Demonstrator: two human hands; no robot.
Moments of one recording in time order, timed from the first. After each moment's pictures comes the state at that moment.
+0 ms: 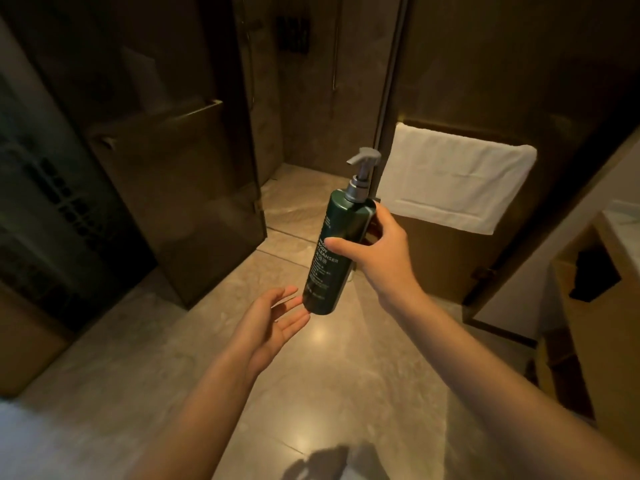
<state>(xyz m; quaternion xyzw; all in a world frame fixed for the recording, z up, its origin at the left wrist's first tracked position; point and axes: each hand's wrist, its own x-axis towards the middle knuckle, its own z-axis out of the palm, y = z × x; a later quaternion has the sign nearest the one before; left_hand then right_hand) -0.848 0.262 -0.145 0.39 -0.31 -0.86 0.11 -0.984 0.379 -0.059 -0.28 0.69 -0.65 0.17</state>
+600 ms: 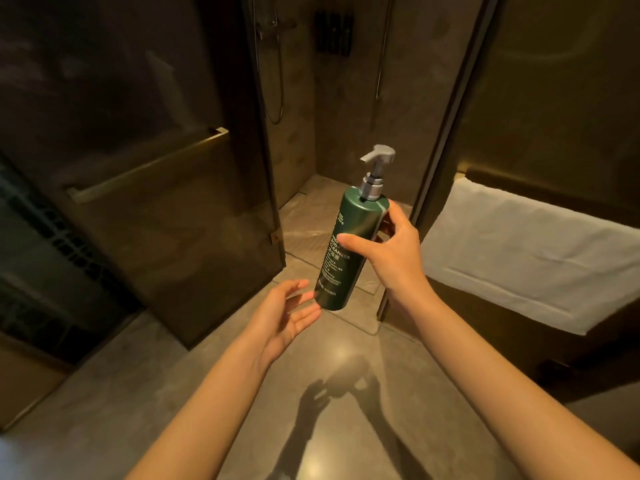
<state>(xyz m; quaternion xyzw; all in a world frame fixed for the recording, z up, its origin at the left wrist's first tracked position) -1.138 0.061 -0.129 0.44 -0.30 -0.83 0.15 -1.283 0.156 -0.064 -0.31 0.68 -0.64 0.19</state>
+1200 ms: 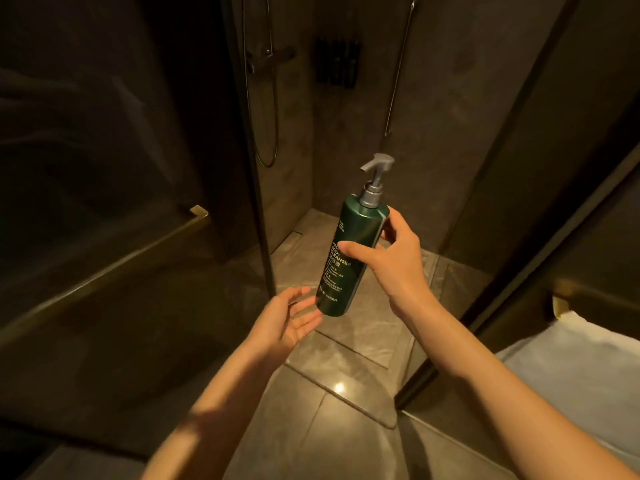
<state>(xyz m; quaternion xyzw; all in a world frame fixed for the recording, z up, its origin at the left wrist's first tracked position) -1.349 -0.258 -0.142 0.41 -0.31 -0.85 0.14 -1.487 -0.154 -0.062 -0.31 0.68 -0.64 0.17</state>
